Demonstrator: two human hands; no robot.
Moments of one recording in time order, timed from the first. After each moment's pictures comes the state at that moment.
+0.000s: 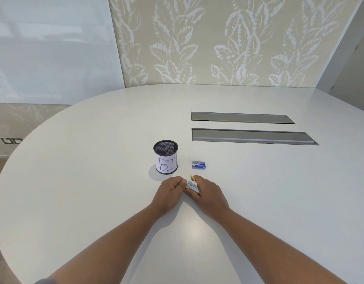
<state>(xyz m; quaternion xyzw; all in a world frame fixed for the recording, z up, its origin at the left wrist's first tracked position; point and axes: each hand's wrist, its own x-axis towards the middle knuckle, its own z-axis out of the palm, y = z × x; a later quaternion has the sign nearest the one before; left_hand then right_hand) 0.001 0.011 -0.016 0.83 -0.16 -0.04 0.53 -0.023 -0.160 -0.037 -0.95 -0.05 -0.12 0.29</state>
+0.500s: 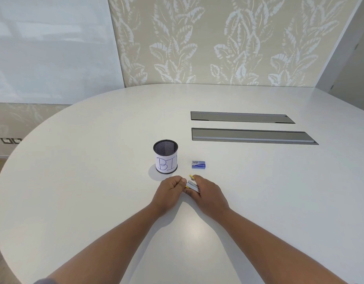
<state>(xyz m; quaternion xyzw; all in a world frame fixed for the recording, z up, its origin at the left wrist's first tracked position) 0.002 0.011 -0.017 0.82 -0.15 -0.06 0.55 -0.025 -0.159 -0.034 -0.95 -0.06 -0.12 0.29</state>
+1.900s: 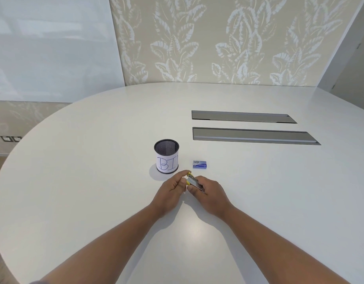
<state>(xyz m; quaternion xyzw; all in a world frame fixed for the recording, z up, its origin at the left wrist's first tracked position) 0.006 0.015 -0.030 0.78 -0.20 -0.07 0.59 -0.017 -0.169 -0.040 -0.92 -0.06 -0.10 0.37</state>
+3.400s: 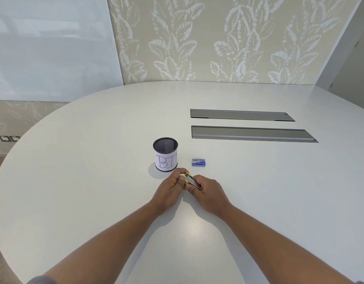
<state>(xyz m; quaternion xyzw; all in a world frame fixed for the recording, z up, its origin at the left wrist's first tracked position) 0.007 0.013 -0.031 0.79 -0.20 -0.07 0.57 -0.023 -0.167 -0.037 -0.93 -0.06 -0.10 0.36</state>
